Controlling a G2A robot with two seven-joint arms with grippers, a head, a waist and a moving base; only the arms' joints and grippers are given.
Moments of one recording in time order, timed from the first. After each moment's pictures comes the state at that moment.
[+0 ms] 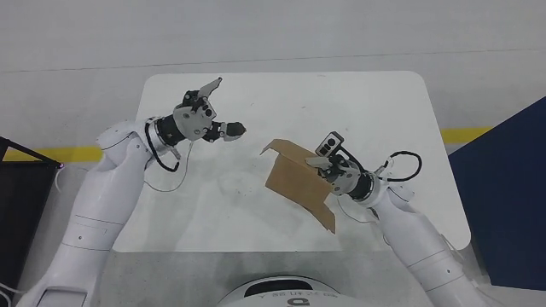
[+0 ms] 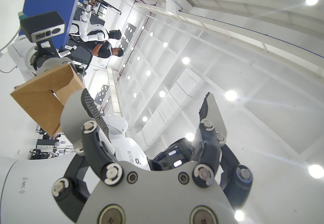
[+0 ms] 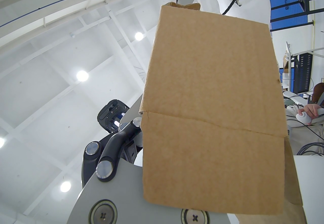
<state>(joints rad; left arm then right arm) 1.19 -1.06 -1.27 -1.54 -1.12 0.49 -0.98 -1.49 -1.18 1.21 -1.54 1.12 0.15 1.24</state>
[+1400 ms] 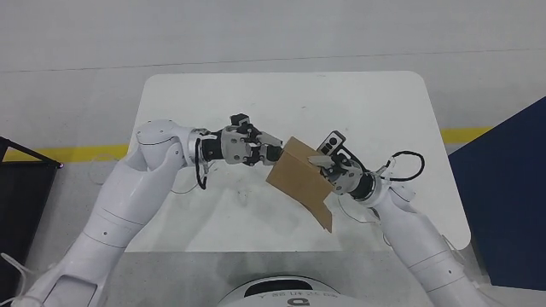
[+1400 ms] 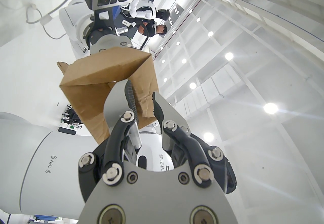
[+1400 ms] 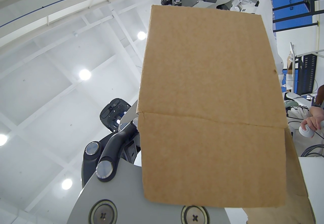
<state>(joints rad) 1.12 -1.07 -1.07 -1.59 -0.95 0.59 -1.04 -1.49 -1.18 1.21 -1.55 1.15 0.15 1.24</state>
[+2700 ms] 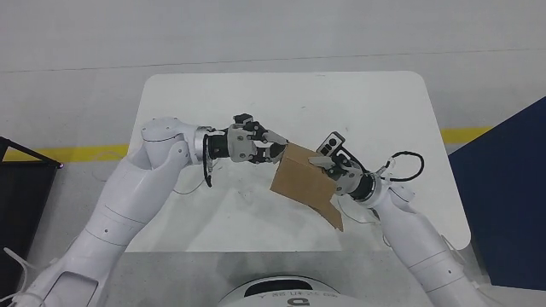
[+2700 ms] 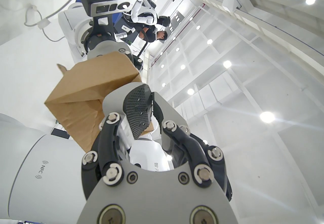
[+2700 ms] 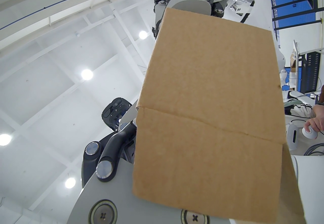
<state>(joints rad) 1.09 -1.07 -1.03 -1.60 -0.99 0.63 -0.96 -1.49 -1.18 1.21 -1.54 1.16 0.15 1.25</state>
